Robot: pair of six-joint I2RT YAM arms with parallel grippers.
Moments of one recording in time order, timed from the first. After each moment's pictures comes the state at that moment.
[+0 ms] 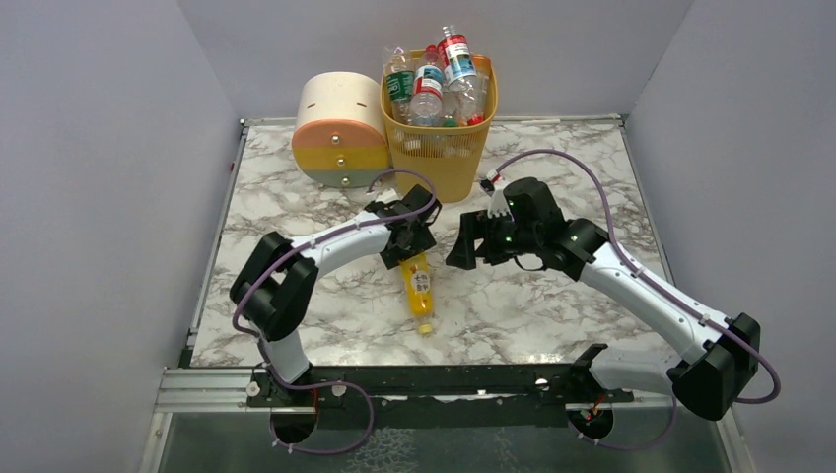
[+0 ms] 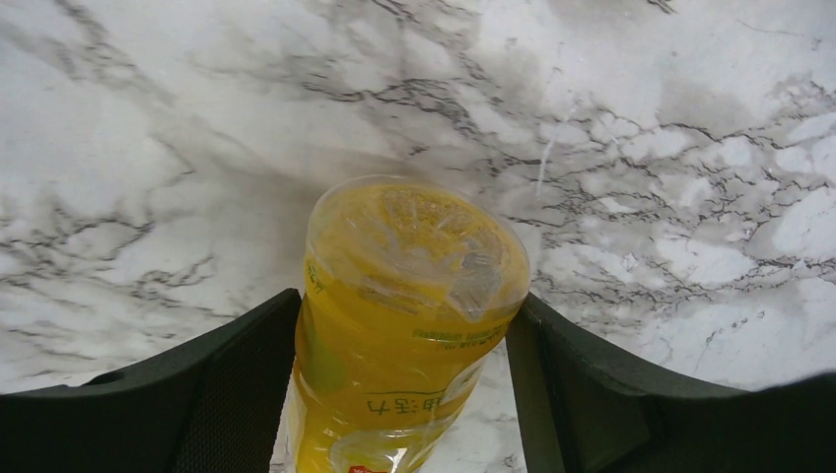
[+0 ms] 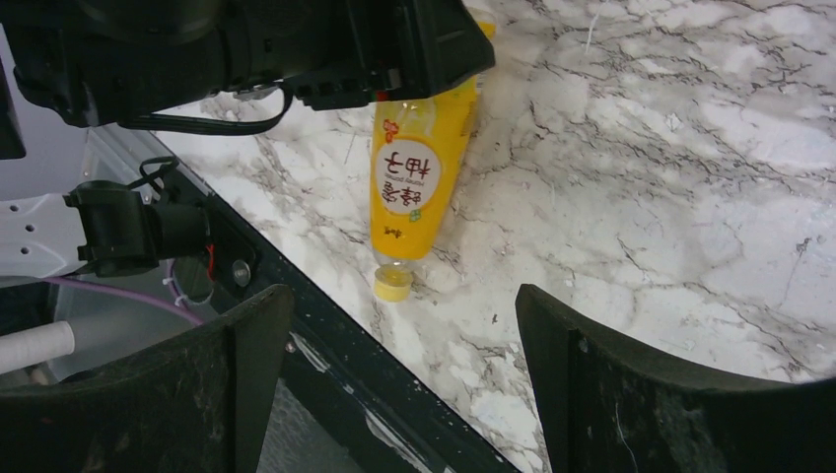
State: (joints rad) left arm -0.70 1.70 1.17 -0.66 -0.26 -1.16; right arm 0.69 1.21 1.07 -0.56 -0.26 0.47
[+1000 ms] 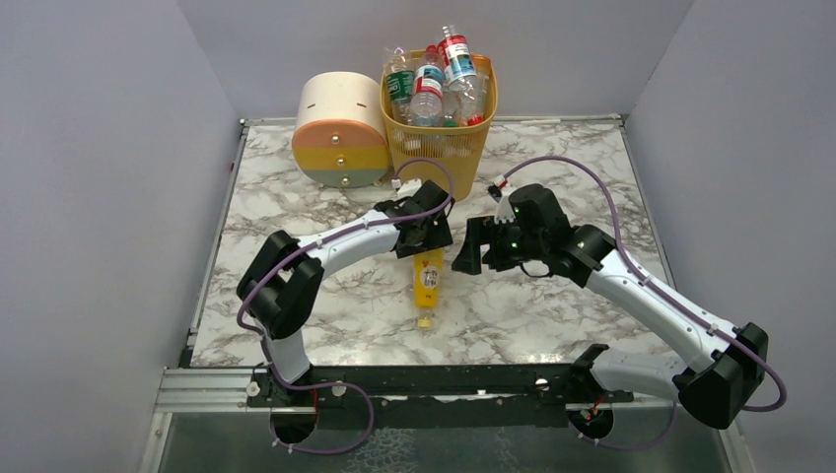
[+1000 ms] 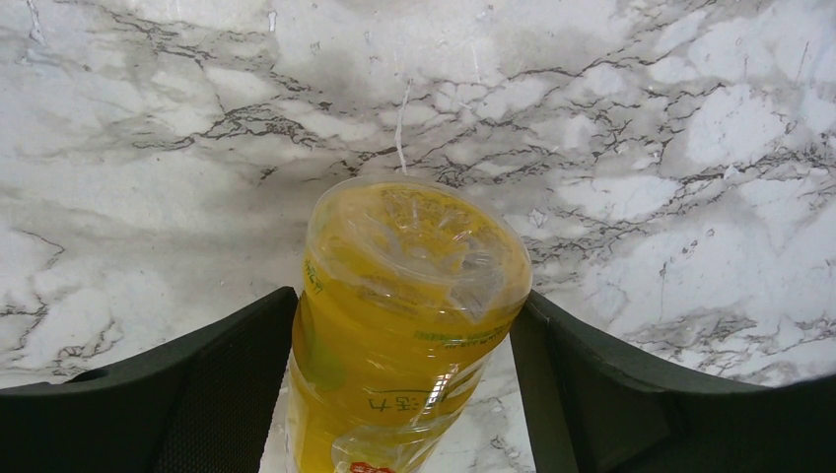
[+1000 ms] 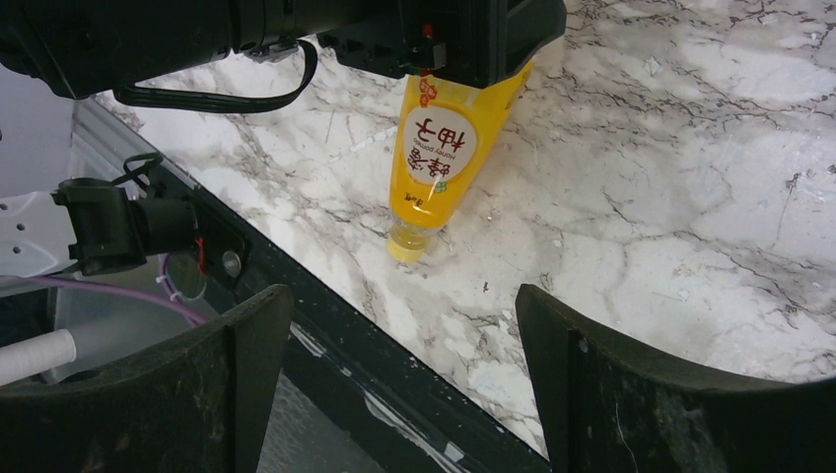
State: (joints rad) left arm -0.77 1.78 1.28 -0.56 -0.22 -0.93; right arm 0.69 1.15 1.02 -0.60 -0.23 0.51
